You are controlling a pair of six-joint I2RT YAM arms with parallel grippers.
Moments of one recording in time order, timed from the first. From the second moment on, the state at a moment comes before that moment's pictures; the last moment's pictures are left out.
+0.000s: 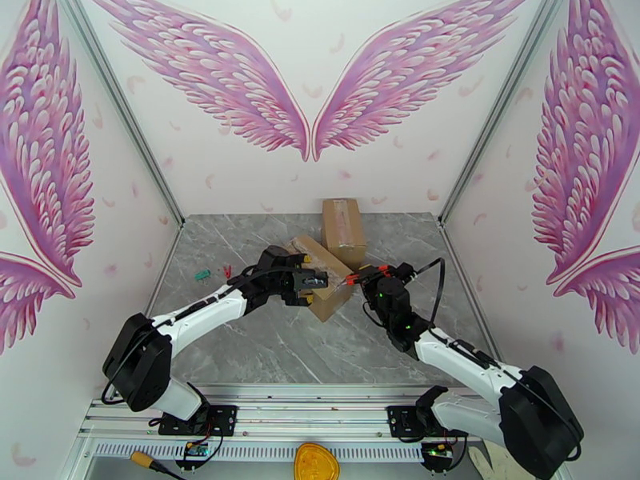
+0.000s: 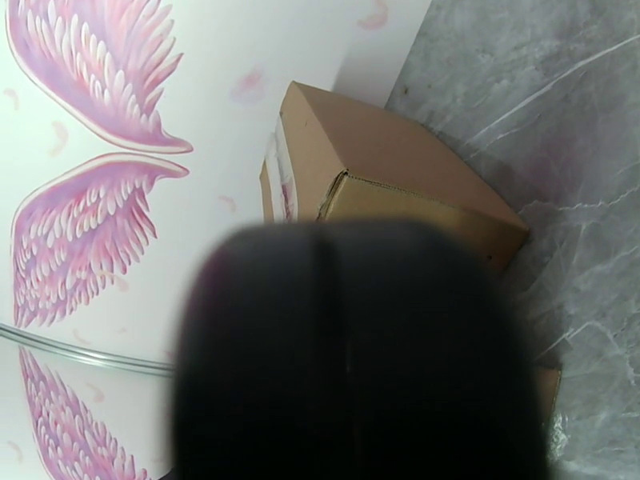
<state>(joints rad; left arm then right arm) -0.65 1.55 1.06 -0.13 0.20 0.95 0.52 1.17 0.55 0.35 0.30 1.38</state>
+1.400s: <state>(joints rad) -0.58 1.57 1.07 -0.18 0.25 0.91 0.30 1.40 0.72 0.39 -0.47 1.31</state>
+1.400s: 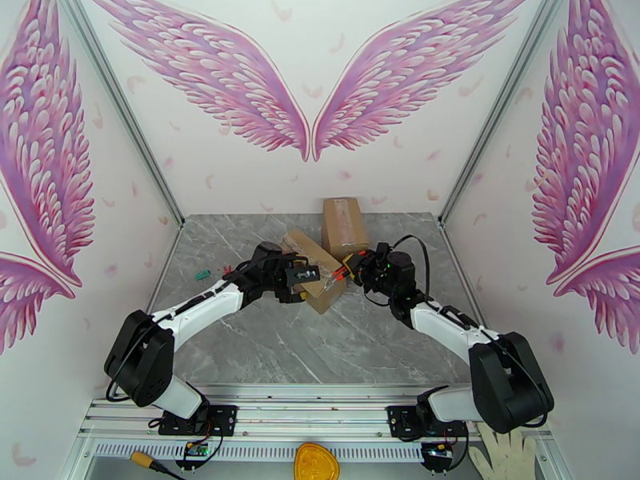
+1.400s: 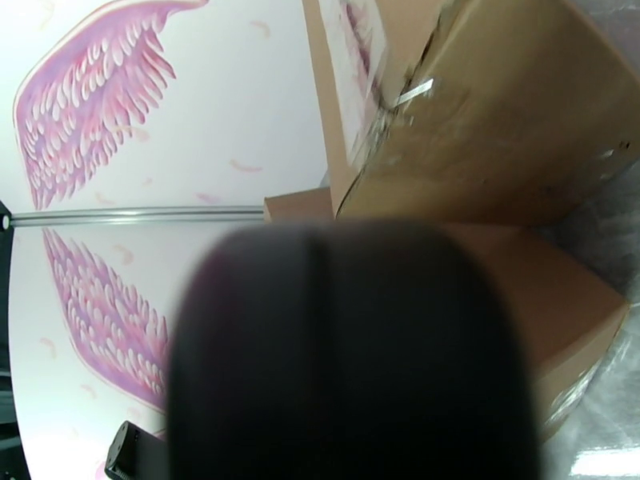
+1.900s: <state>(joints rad) -0.58 1.59 1.10 -0.19 0.23 0.87 0.30 1.40 0.83 0.18 -0.47 1.14</state>
